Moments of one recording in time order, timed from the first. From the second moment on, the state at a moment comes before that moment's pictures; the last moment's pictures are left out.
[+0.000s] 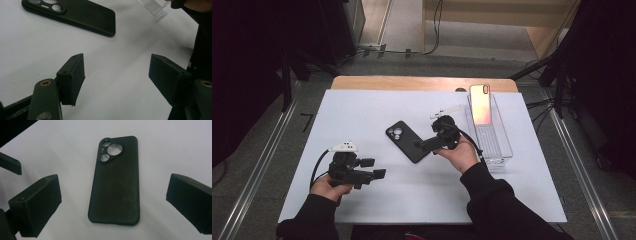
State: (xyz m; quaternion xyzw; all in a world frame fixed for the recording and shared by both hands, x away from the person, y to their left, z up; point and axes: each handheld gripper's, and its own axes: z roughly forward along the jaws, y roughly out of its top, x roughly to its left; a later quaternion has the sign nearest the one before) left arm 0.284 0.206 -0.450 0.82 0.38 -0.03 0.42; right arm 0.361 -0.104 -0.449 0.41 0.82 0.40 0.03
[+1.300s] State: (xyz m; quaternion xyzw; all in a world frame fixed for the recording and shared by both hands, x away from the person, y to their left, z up) left arm 0.284 0.207 -0.451 0.82 0.38 -0.03 0.42; right arm 0.399 -0.060 -0.488 0.39 0.84 0.38 0.03
